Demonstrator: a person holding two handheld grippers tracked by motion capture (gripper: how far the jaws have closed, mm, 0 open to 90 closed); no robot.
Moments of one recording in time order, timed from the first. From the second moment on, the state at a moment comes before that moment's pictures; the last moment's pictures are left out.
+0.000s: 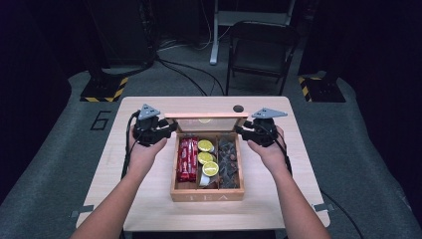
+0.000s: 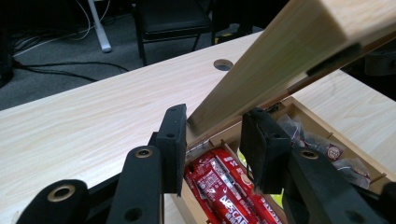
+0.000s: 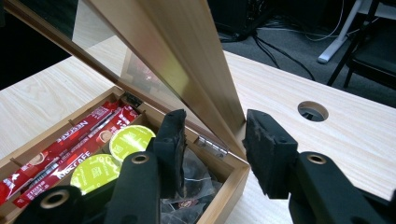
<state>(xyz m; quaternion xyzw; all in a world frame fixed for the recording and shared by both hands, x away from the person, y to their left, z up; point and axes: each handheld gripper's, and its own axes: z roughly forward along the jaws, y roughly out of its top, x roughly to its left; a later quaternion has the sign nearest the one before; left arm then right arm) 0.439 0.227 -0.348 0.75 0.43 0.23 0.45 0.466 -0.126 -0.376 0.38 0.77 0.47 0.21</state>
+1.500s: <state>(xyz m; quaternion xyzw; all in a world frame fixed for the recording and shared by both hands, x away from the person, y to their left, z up) 0.412 0.193 -0.454 0.74 0.49 0.17 0.43 0.471 -0.128 -0.379 0.39 0.77 0.48 0.19</state>
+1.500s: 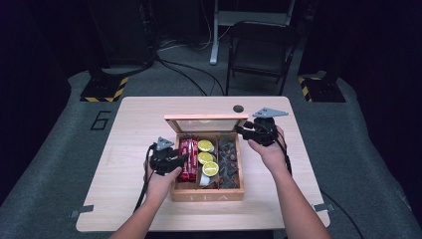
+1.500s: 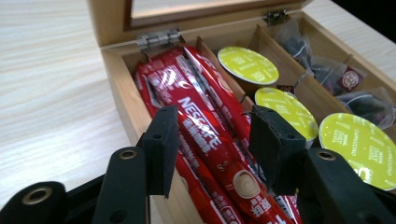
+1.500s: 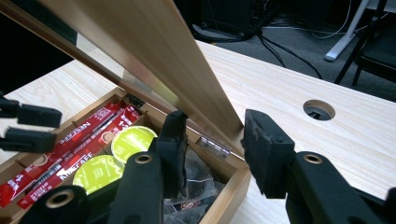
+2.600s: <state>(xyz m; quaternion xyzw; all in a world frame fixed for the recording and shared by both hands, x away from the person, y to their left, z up) 0.416 0.188 -0.454 0.73 0.51 0.21 0.40 0.471 -0.129 -0.379 0.39 0.76 0.48 0.19</state>
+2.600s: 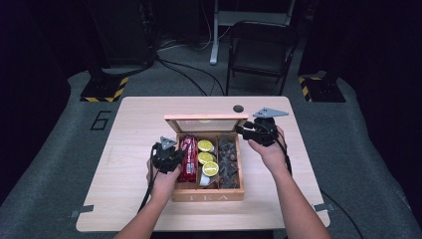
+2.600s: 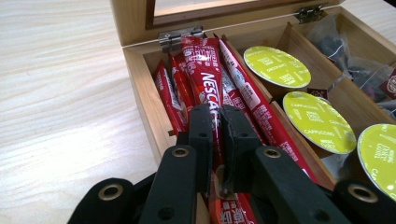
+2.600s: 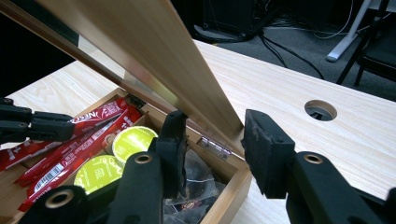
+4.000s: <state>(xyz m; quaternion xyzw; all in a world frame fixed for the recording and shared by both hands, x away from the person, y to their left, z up) 0.382 0.283 -0.430 0.69 0.54 0.22 0.43 0.469 -0.129 -0.381 0.39 0.76 0.48 0.19</state>
